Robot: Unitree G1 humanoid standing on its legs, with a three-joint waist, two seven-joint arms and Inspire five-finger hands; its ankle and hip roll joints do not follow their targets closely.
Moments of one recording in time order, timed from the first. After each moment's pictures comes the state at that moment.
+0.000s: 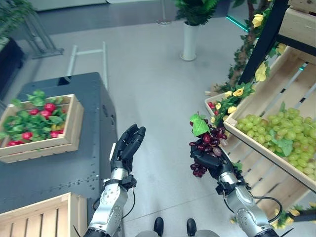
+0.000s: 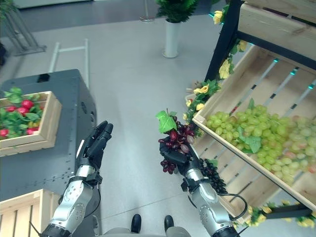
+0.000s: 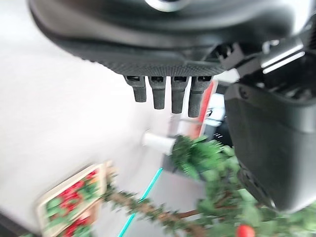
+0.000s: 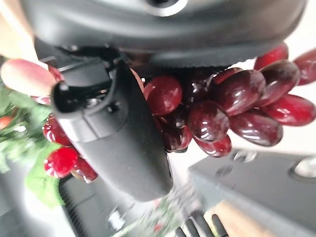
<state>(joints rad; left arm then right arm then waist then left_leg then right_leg) 0.04 0.33 -0.25 0.19 -0.62 -0.23 0.19 0.08 -0.32 0.30 0.14 0.71 -0.13 0.04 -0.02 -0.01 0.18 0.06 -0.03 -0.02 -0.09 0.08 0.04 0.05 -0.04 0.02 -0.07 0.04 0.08</state>
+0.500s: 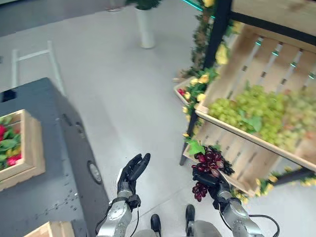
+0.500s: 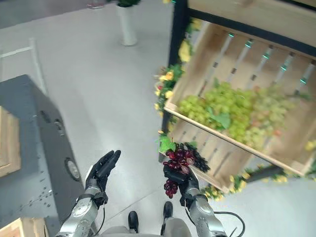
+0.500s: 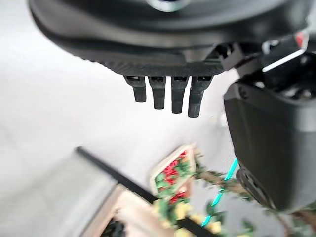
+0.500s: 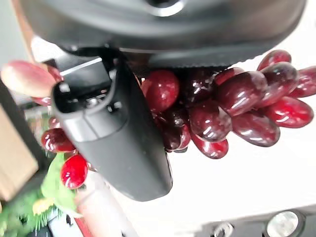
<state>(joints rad) 0.10 0.30 -0.34 0.43 -0.62 -0.23 0.25 0.09 -0.25 0.29 0.42 0.72 -0.09 0.00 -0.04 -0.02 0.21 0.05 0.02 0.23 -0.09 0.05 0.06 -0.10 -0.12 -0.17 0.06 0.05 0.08</state>
